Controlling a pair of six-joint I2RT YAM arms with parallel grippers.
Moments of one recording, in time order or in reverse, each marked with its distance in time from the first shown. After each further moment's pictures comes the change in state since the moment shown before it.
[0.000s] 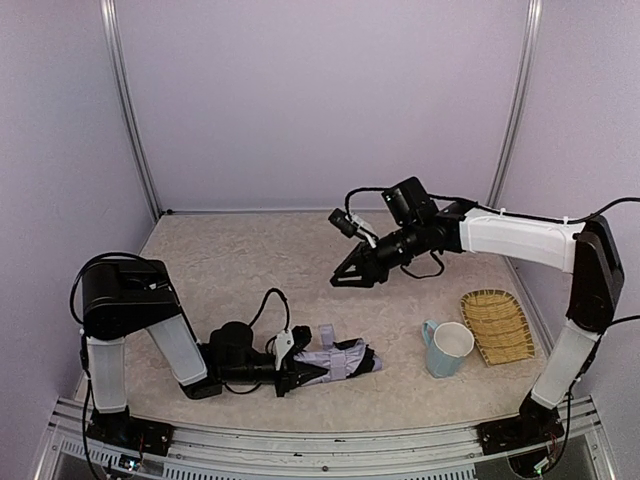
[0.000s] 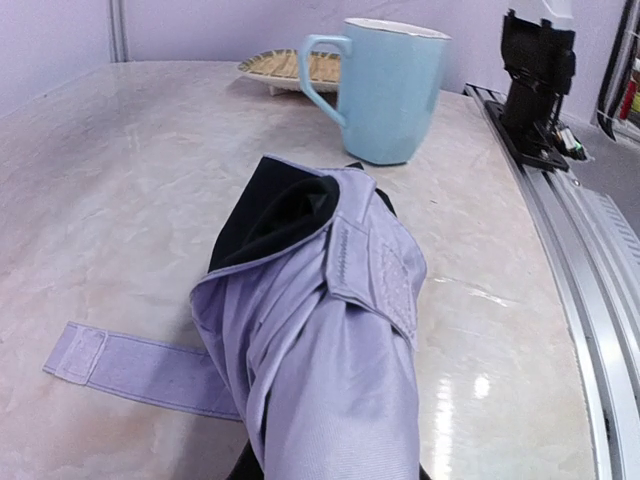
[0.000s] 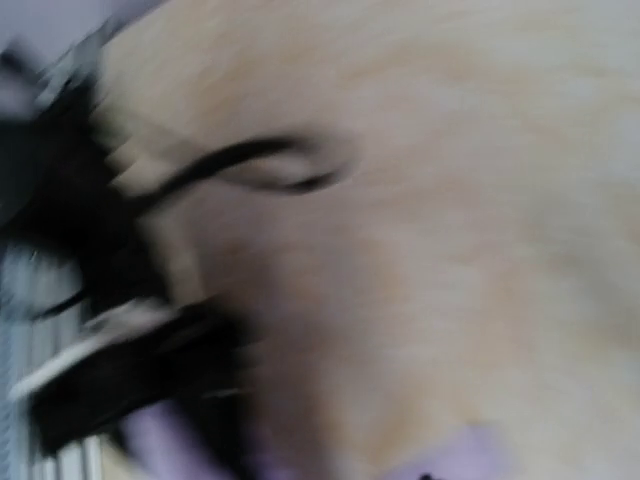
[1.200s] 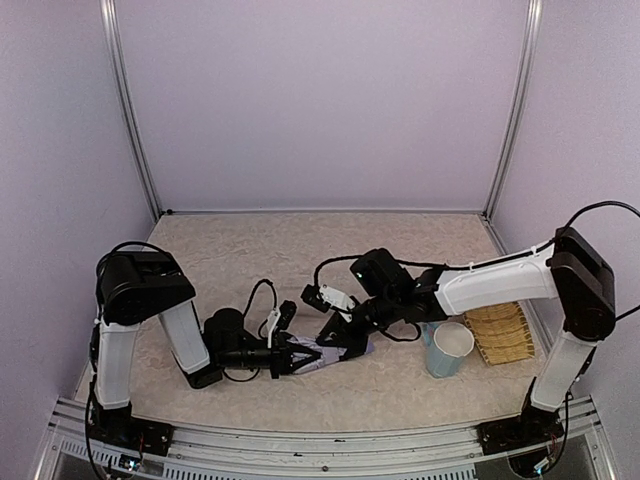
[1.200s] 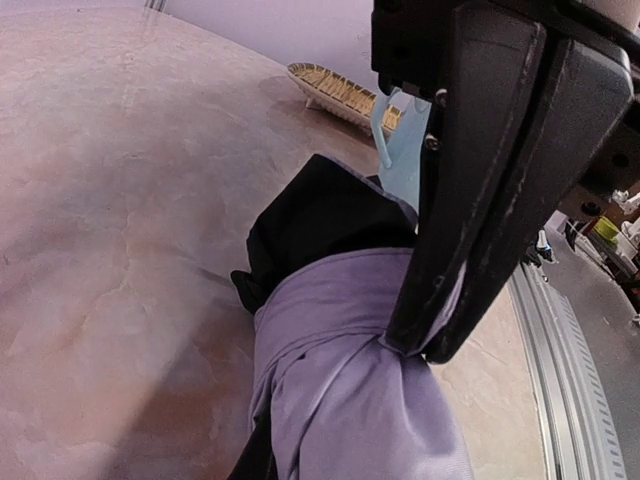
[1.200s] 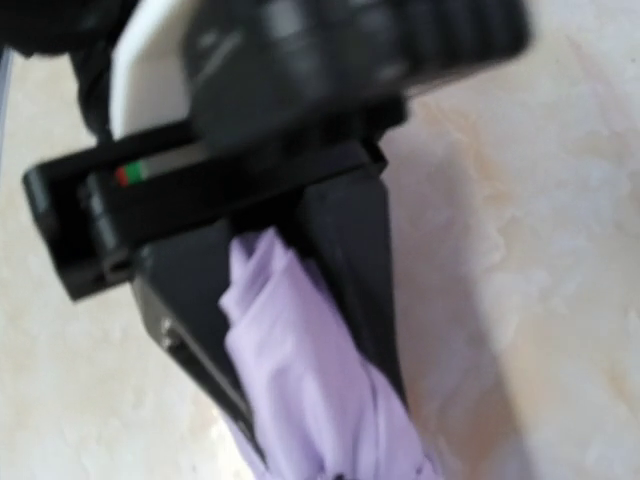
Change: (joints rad) left arm 0.149 0.105 0.031 0.141 0.166 -0.346; right arm 0.222 0.043 -0.271 0.303 0.257 0.019
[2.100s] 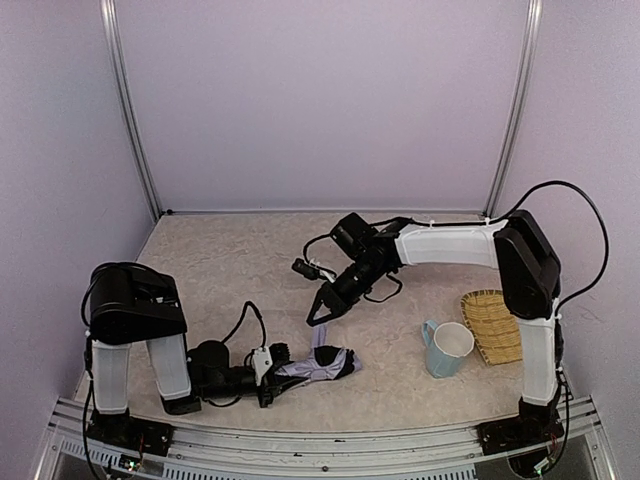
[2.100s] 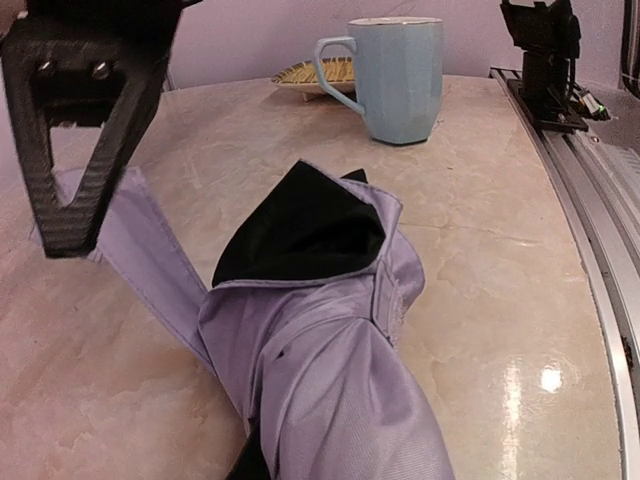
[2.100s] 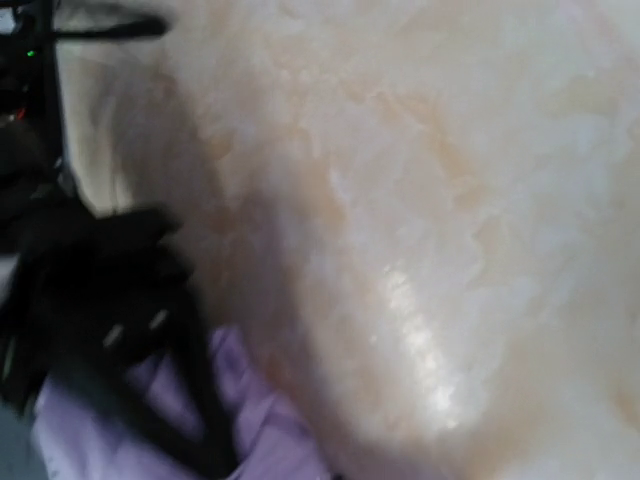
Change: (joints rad) left arm -0.232 -0.059 -0.233 0.159 -0.340 0.517; right arm -0.159 0.332 0.542 -0.505 -0.292 0.132
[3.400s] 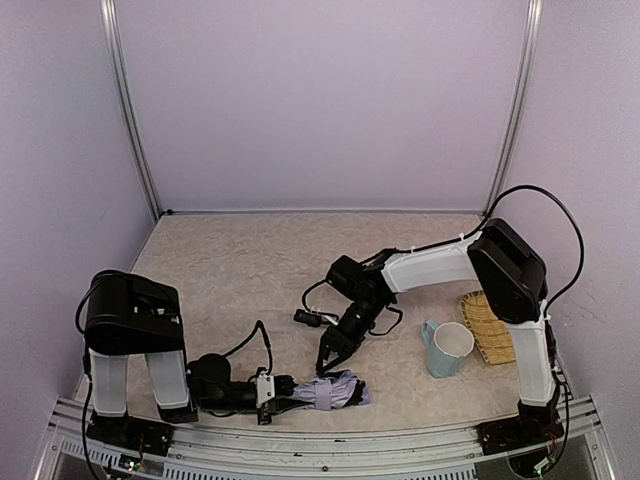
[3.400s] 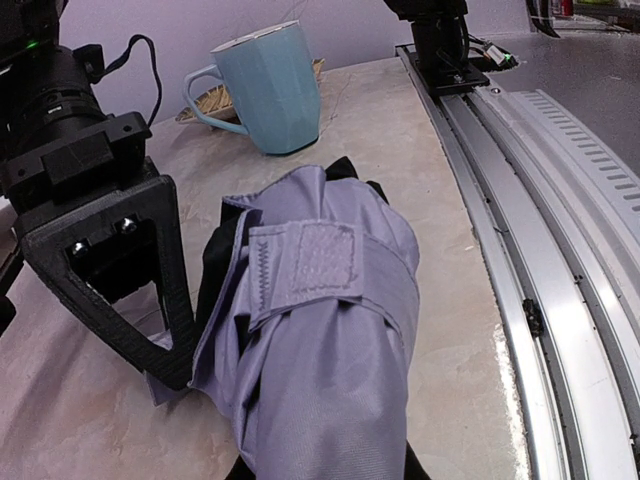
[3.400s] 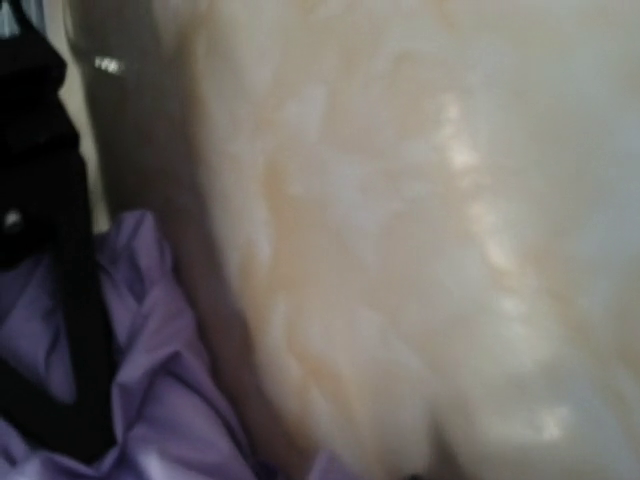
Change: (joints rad) left arm -0.106 -0.011 -0.022 0.000 0.044 0.159; right arm 0.072 0.061 -0.145 -0.076 -0.067 -0.109
